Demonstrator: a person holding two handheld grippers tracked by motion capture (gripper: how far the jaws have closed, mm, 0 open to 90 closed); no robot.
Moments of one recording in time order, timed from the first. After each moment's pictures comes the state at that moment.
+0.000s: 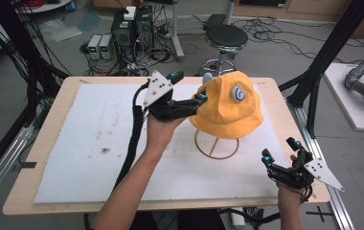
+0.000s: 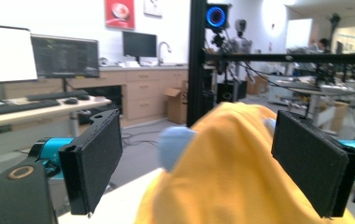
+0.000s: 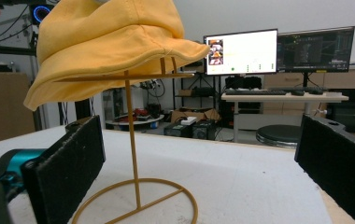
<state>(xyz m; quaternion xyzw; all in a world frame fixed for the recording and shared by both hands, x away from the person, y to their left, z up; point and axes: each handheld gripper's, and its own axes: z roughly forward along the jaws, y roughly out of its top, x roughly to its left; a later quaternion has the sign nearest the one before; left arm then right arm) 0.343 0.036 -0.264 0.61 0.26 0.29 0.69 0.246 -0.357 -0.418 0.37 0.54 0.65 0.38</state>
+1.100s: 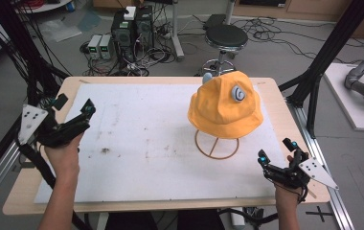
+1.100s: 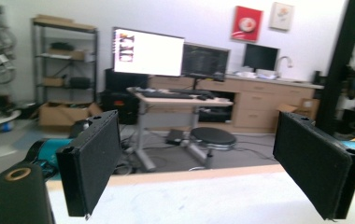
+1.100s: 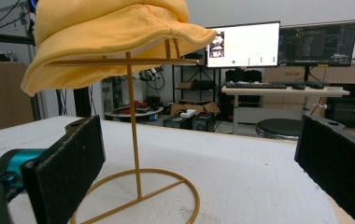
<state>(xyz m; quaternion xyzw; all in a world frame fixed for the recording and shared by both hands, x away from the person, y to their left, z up) 0.280 0.260 -0.320 0.49 0.43 0.43 0.62 0.249 -0.351 -0.423 0.37 0.56 0.64 0.38</state>
